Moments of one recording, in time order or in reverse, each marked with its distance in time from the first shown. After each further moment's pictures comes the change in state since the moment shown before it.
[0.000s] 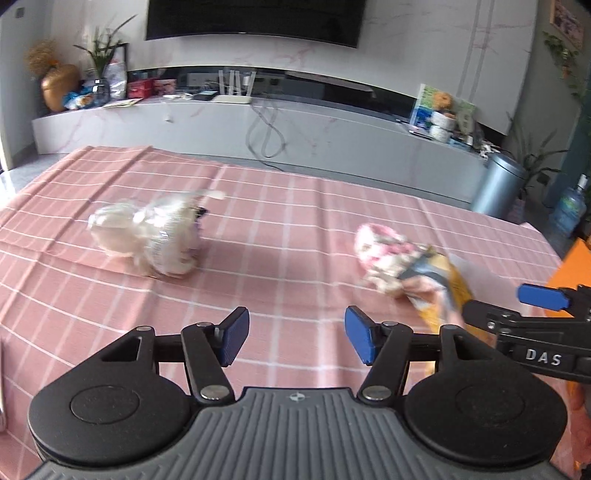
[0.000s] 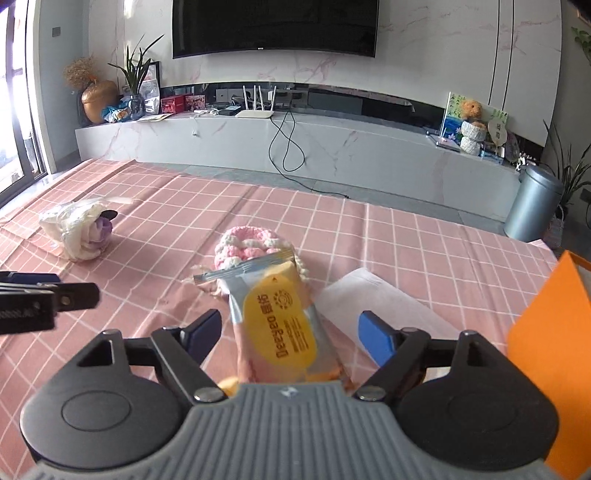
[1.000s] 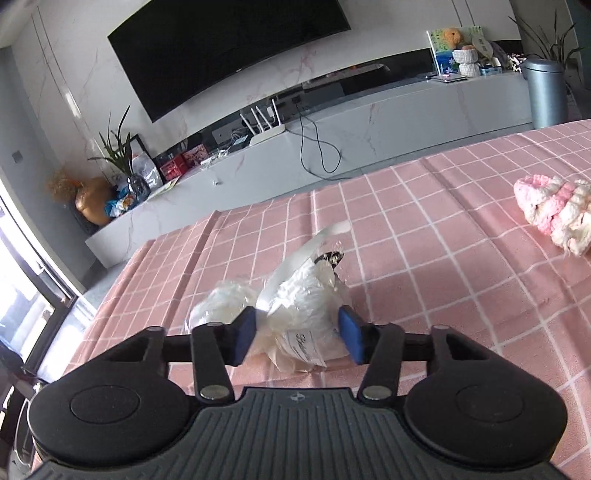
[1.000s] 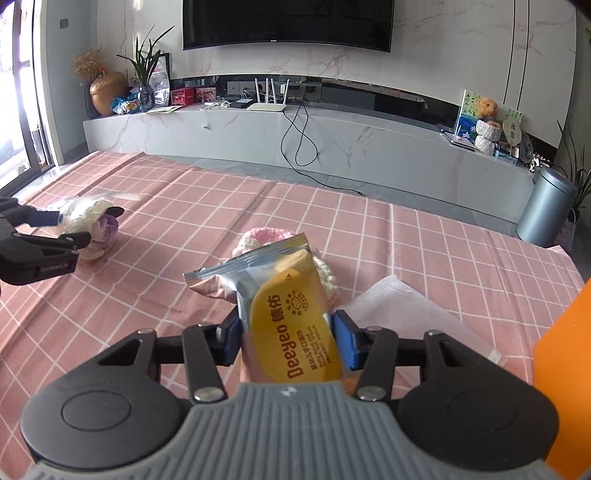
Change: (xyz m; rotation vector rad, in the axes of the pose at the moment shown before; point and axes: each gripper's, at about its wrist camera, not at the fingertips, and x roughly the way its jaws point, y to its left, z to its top) left arm 0.074 0.044 0.027 0.425 -0.063 0.302; right arm 0.017 0.018 0.008 -0.025 0.009 0.028
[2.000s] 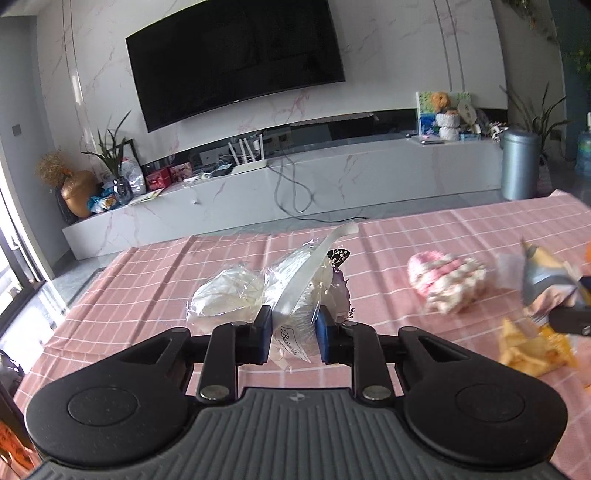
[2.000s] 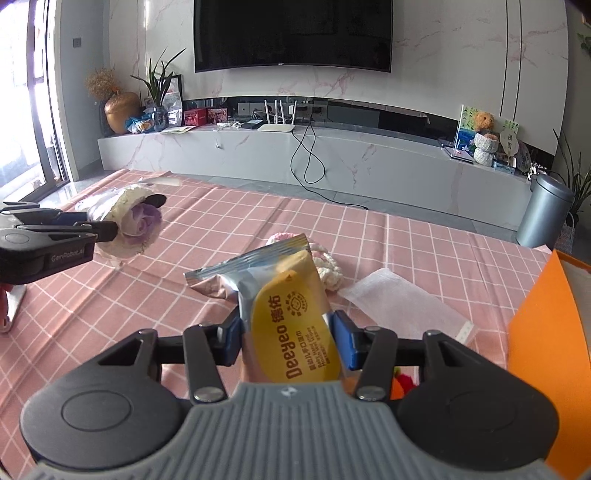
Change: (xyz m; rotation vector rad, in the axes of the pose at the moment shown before) left arm -0.115 -0.015 0.009 -0.152 -0.120 -0.138; right arm -0.086 0.004 -0.026 0.019 -0.066 0.036
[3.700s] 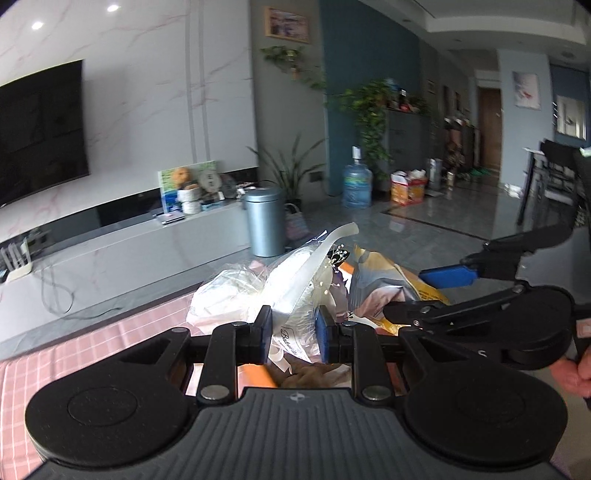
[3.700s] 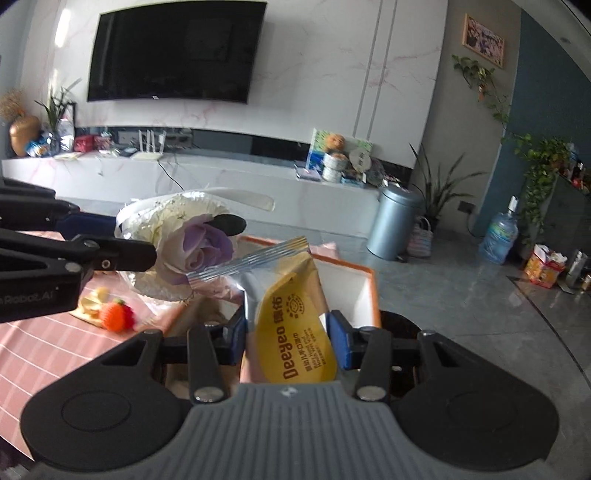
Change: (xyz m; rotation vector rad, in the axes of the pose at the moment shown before) left arm -0.143 -0.258 0.042 0.254 -0.214 -0.688; right arm -0.230 -0.196 -0.058 0.041 -0.068 -0.390
